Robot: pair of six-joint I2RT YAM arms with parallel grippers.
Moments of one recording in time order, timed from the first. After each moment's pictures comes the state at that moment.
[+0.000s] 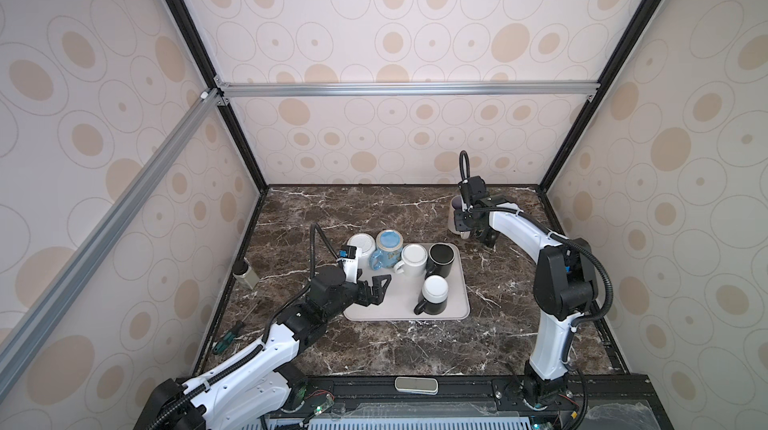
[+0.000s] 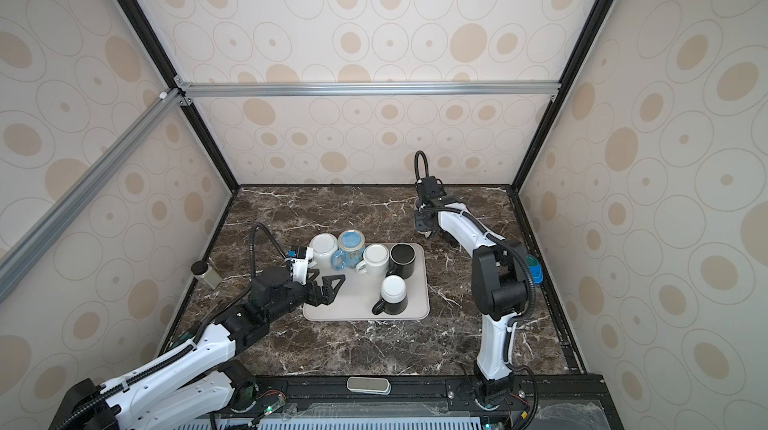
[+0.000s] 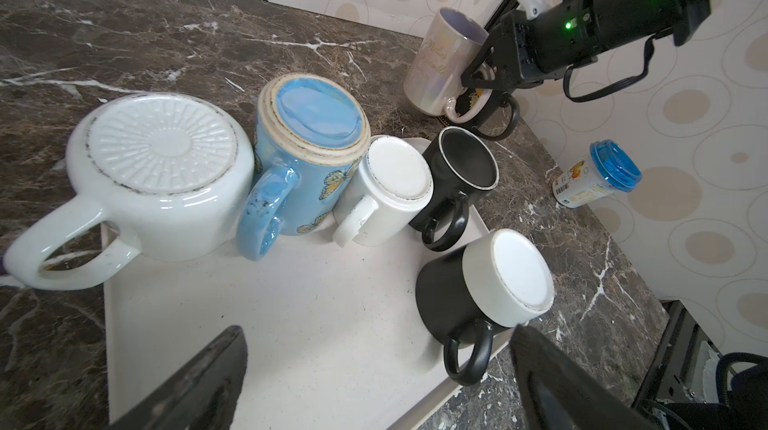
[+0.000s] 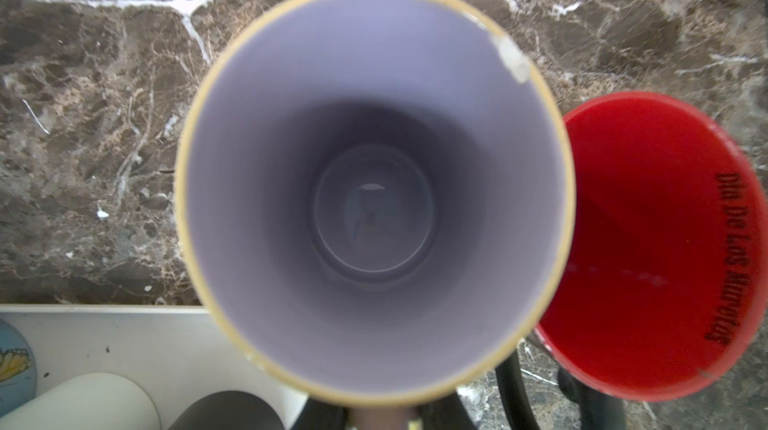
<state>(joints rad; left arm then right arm) -0.63 0.91 0.44 0.05 0.05 -0.46 0.31 1.94 1.58 -0.68 0.21 0.19</state>
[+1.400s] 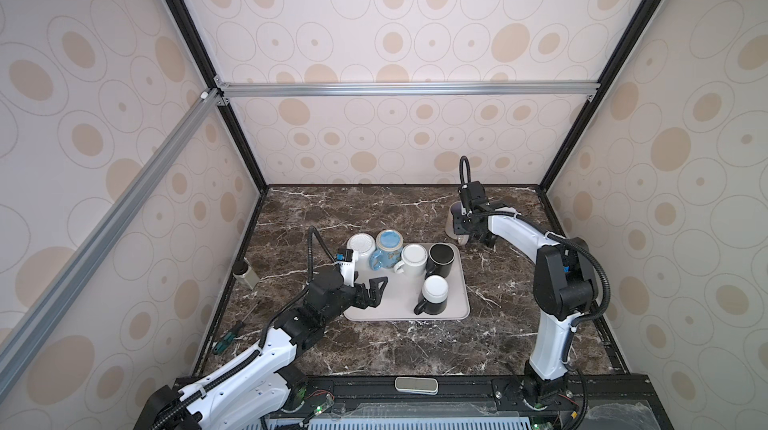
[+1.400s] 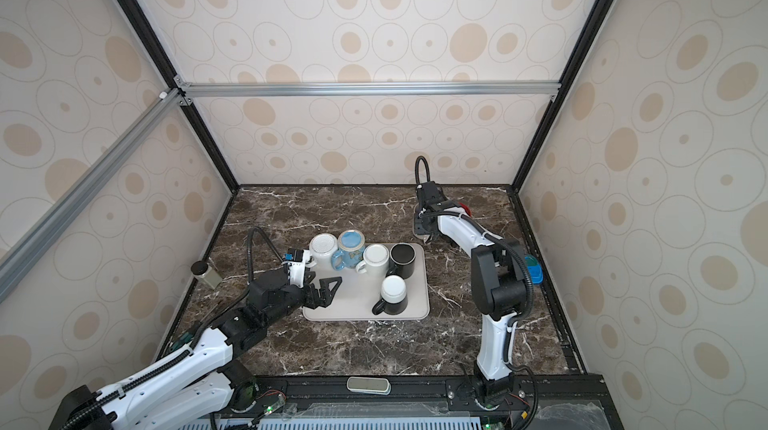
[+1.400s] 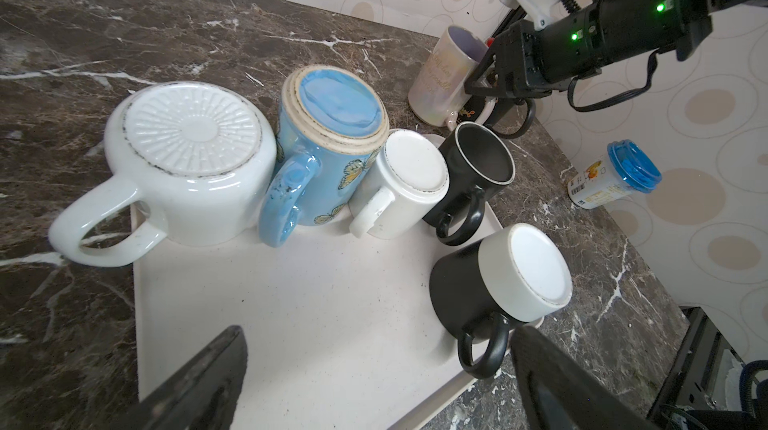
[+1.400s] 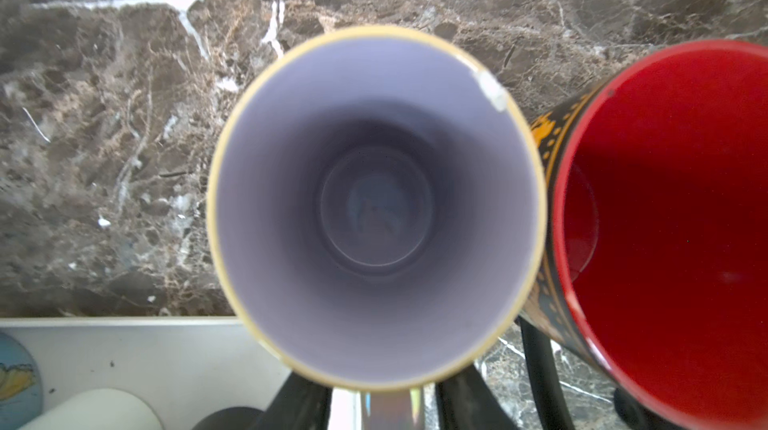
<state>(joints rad) -0.63 0.87 0.42 0.03 0.02 -0.47 0.31 1.94 1.52 -0.61 0.18 0.24</state>
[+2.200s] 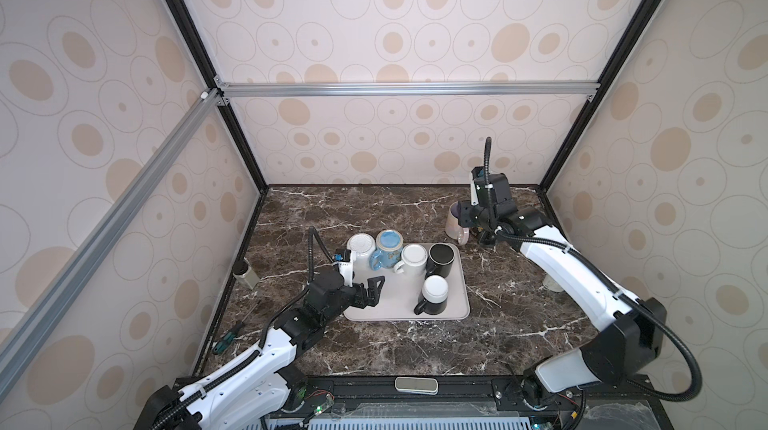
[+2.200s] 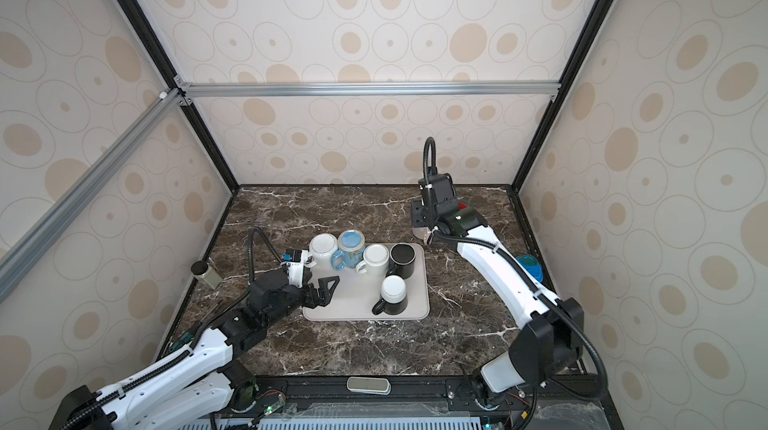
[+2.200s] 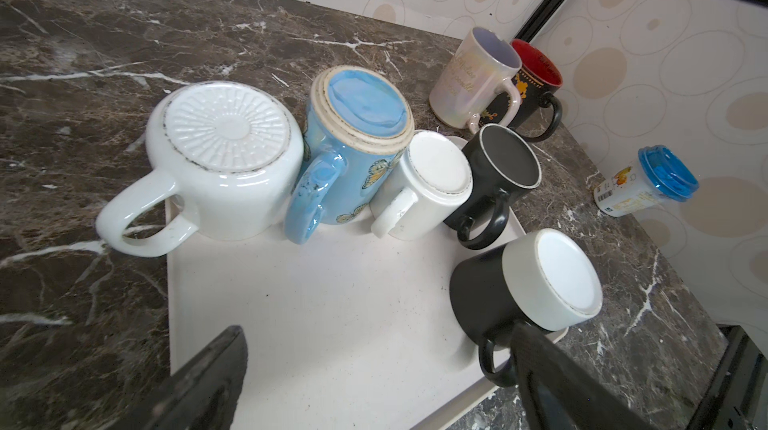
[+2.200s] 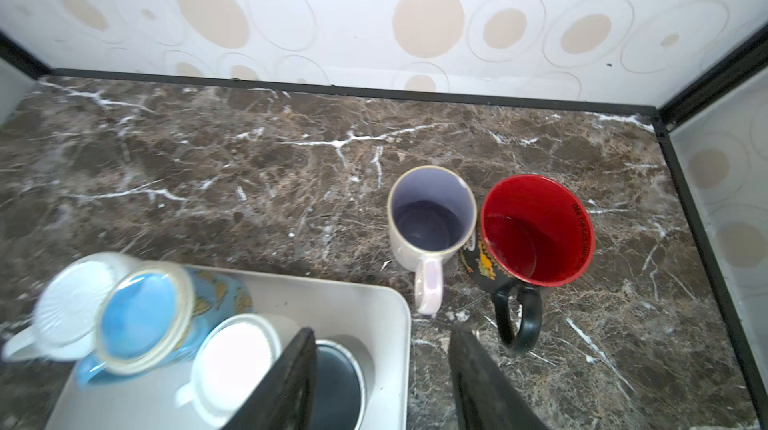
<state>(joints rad) -0.63 0.87 0.41 0.00 -0.06 -0.46 0.49 1.43 1.39 -0.60 0.26 0.24</state>
